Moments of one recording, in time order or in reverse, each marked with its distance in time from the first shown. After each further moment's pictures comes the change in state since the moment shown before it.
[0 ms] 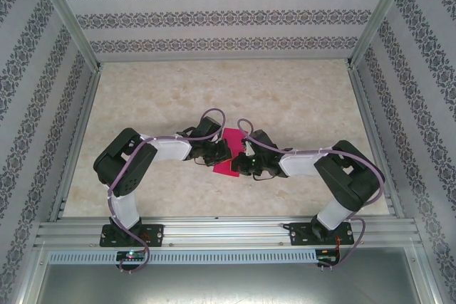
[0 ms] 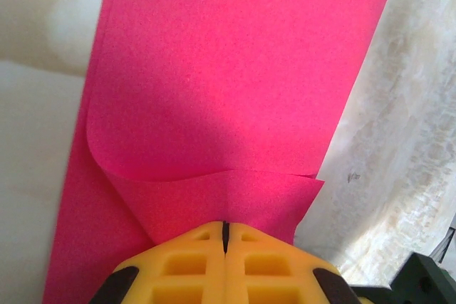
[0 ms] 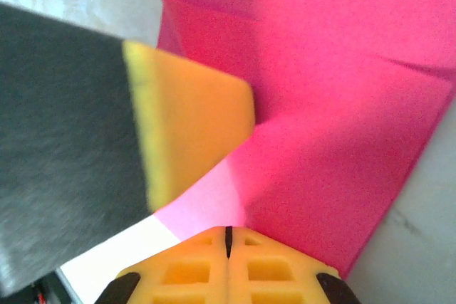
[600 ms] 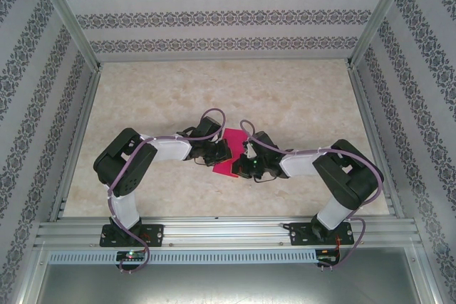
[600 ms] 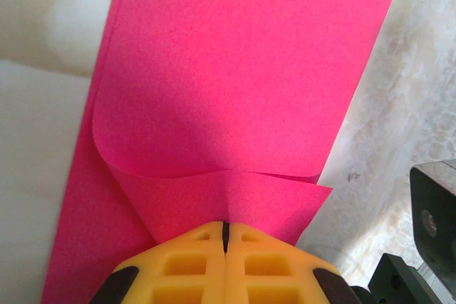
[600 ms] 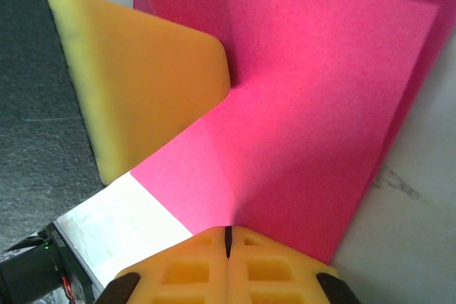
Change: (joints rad) left arm 0.000 0.000 0.001 -0.002 0.000 0.002; right arm -0.014 0.030 -0.028 0.026 -0.069 0.056
